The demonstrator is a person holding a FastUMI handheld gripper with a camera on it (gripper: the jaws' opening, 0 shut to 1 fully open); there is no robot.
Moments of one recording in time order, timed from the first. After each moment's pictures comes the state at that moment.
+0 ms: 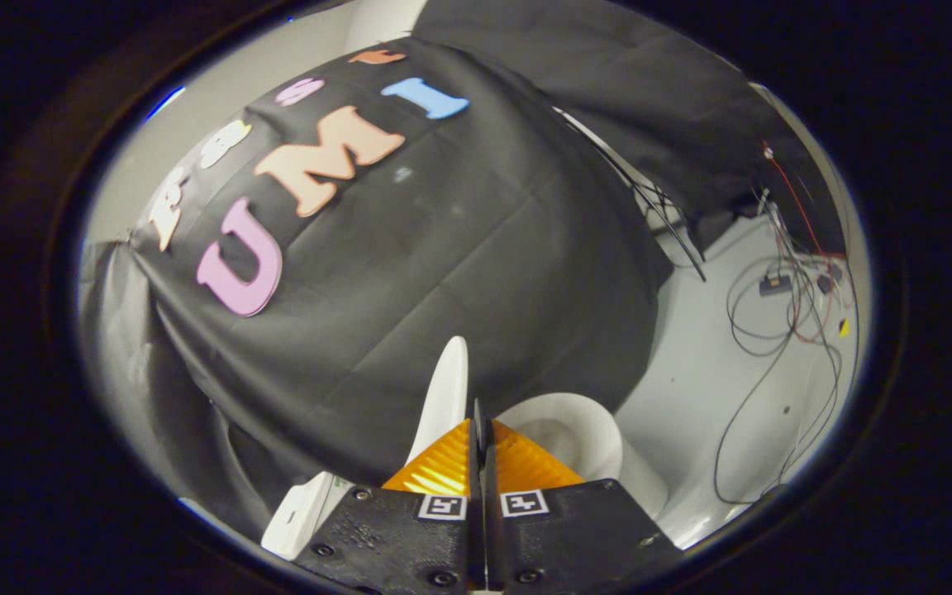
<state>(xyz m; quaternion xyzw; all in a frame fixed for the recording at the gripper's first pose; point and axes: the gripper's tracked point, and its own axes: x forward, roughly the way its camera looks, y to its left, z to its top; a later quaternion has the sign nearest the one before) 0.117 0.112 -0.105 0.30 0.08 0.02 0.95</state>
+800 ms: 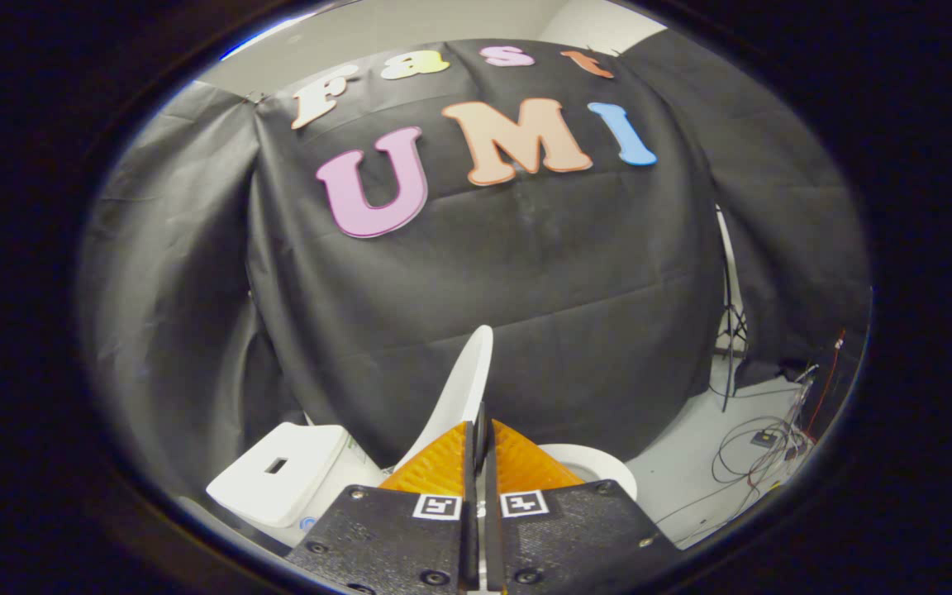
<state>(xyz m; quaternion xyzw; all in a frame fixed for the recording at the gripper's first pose) 0.085 0.246 -0.013 0.04 0.06 0.06 1.00</state>
